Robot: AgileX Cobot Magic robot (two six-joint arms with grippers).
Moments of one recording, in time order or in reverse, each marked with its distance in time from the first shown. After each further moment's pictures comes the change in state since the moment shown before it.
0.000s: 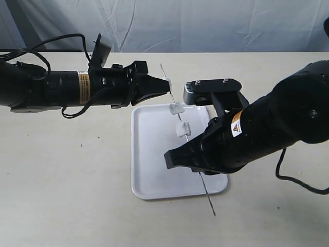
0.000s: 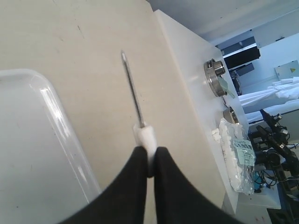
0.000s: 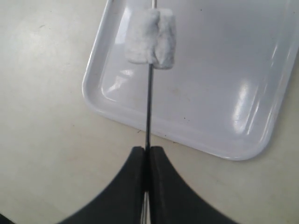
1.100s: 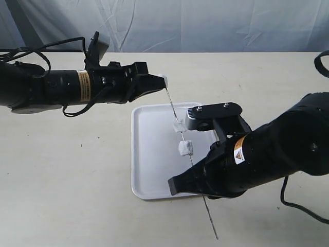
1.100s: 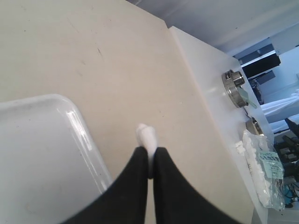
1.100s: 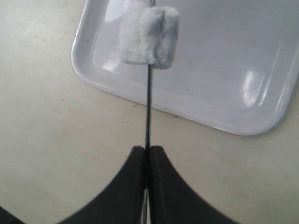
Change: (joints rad) left arm 0.004 0.000 0.000 -0.074 0.065 0.120; right arm 0.047 -0.002 0.112 0.025 -0.061 0.002
